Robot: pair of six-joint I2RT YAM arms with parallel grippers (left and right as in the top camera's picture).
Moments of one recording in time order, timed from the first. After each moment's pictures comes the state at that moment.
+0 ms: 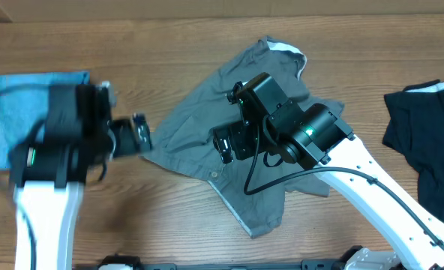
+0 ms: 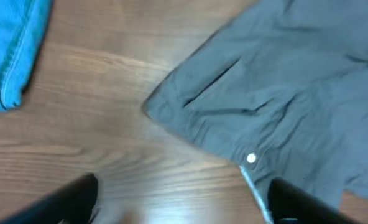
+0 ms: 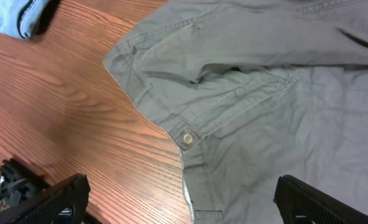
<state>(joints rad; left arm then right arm) -0.04 1.29 1.49 -1.32 0.07 -0.26 0.71 1.52 1.54 -1.08 -0.12 0.35</state>
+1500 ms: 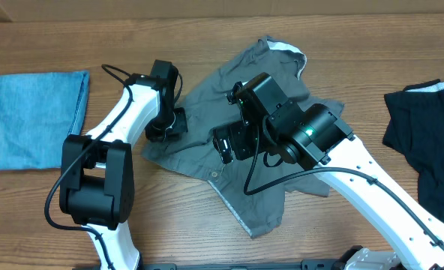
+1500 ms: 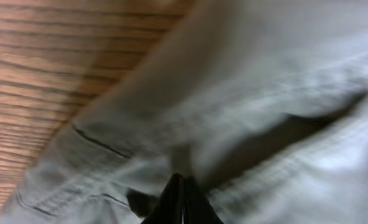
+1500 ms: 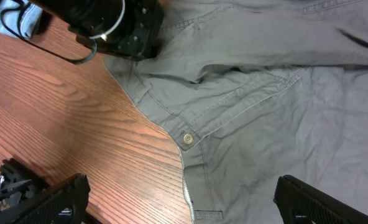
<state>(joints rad) -0.20 1.99 1.41 -0.97 0.07 -0.40 0.71 1.52 1.54 -1.08 -0.12 0.35</state>
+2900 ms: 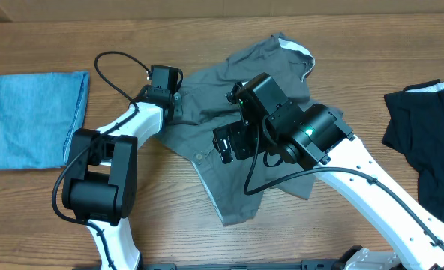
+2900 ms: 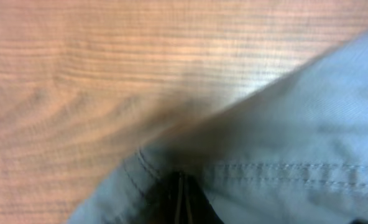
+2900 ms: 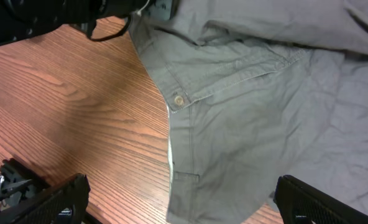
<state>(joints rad) -0.20 2.03 1.21 -0.18 -0.27 -0.19 0.71 1.52 1.54 -1.08 -0.12 0.35</state>
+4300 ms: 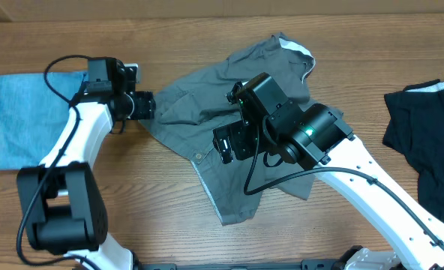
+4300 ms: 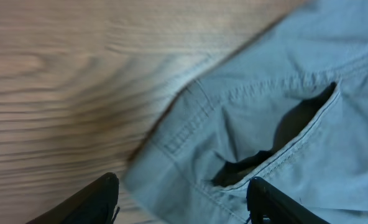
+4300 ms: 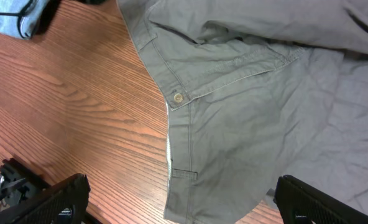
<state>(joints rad) 0.06 1.82 1.22 -0.51 0.21 0.03 0.71 1.52 1.54 -1.08 -0.12 0.35</state>
